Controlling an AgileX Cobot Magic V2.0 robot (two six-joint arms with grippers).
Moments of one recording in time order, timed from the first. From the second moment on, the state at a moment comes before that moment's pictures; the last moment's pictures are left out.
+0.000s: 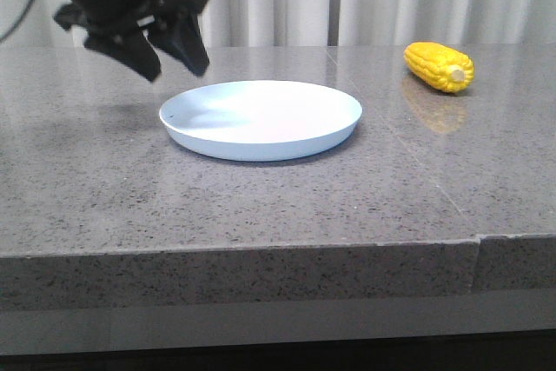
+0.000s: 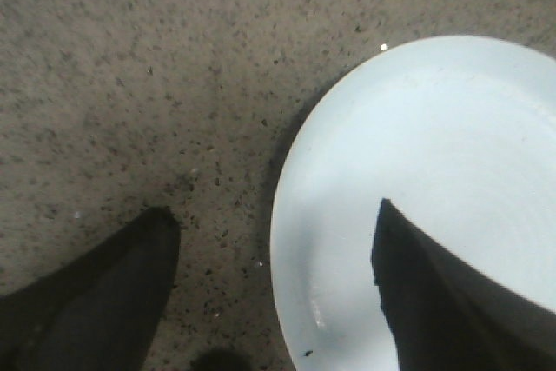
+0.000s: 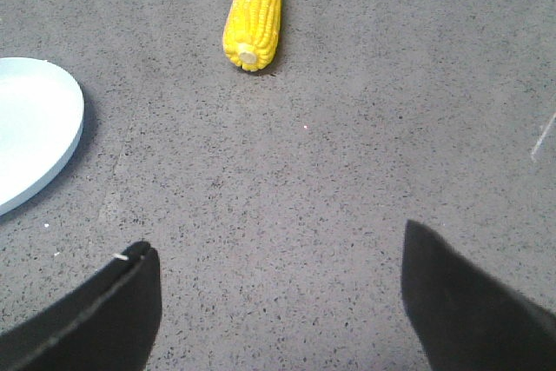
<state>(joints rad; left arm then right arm) -0.35 1.73 -1.40 -0.39 0.63 0.31 0.07 0.57 -0.66 0.01 0.62 0.08</state>
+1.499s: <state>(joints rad) -0.64 0.78 -0.91 0.08 0.79 0.01 0.08 1.11 -1.03 0.04 0.71 0.08</state>
